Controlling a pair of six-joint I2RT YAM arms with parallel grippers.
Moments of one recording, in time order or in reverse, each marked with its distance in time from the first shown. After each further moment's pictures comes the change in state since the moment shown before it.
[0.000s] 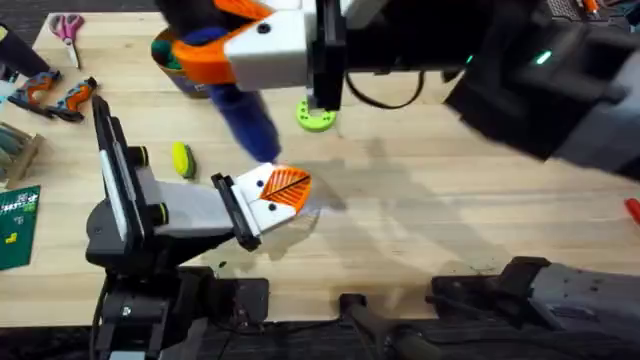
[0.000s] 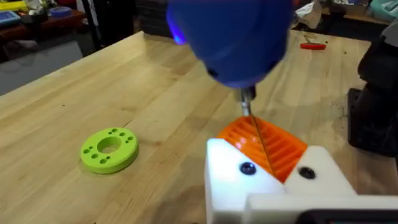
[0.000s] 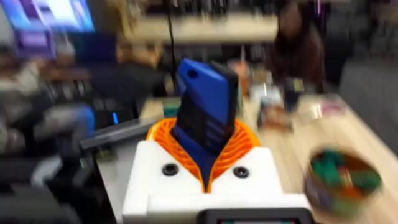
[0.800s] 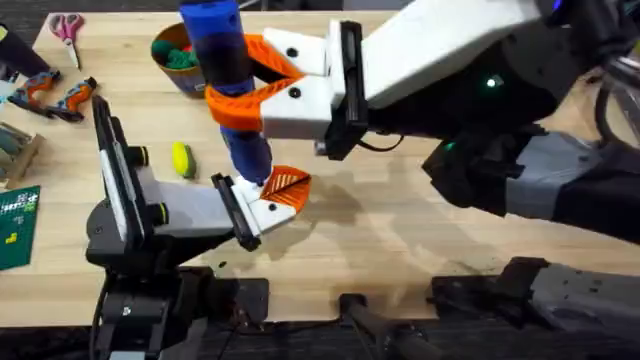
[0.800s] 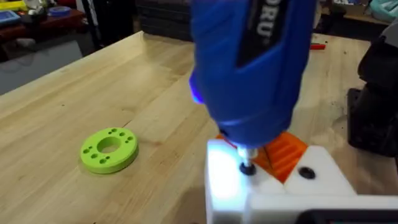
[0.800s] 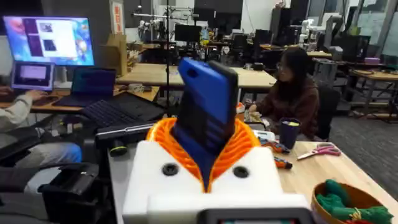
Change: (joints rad) left arm 0.000 0.000 0.000 0.000 0.000 -0.001; right arm 0.044 -0.004 -0.360 0.699 0.078 0.157
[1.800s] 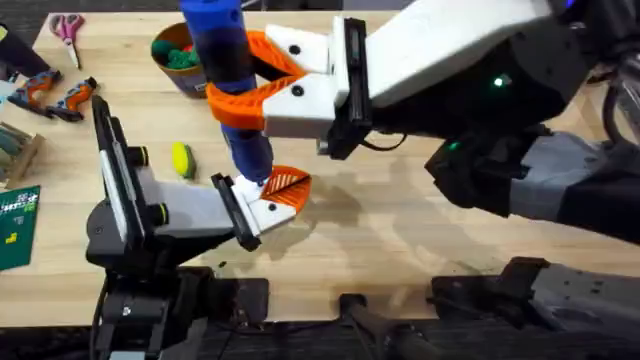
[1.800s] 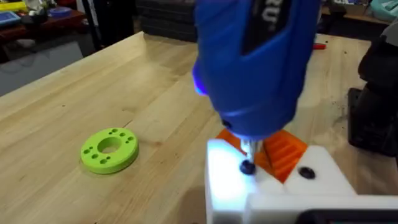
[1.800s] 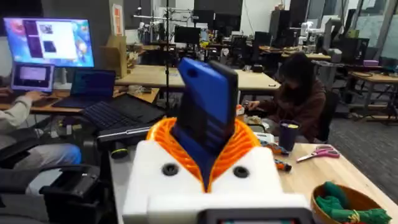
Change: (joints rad) left arm 0.000 0.000 0.000 0.000 0.000 0.003; right arm 0.000 -0.013 0.000 -0.003 0.000 0.003
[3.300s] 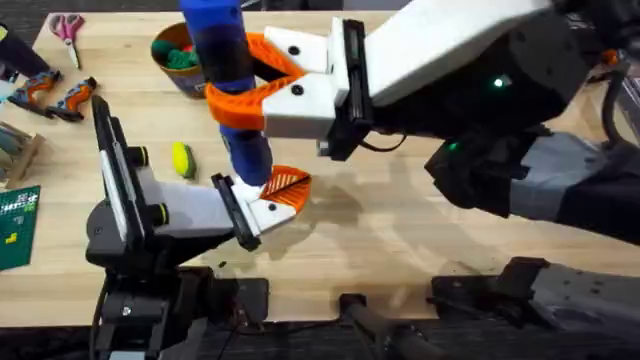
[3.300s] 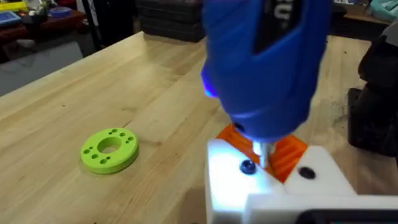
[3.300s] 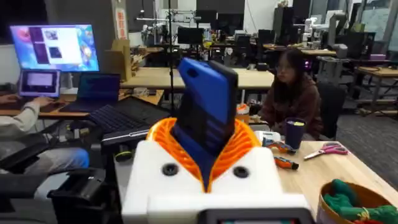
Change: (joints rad) left arm 0.000 0.000 0.000 0.000 0.000 0.000; right arm 0.000 0.000 0.000 0.002 0.000 0.045
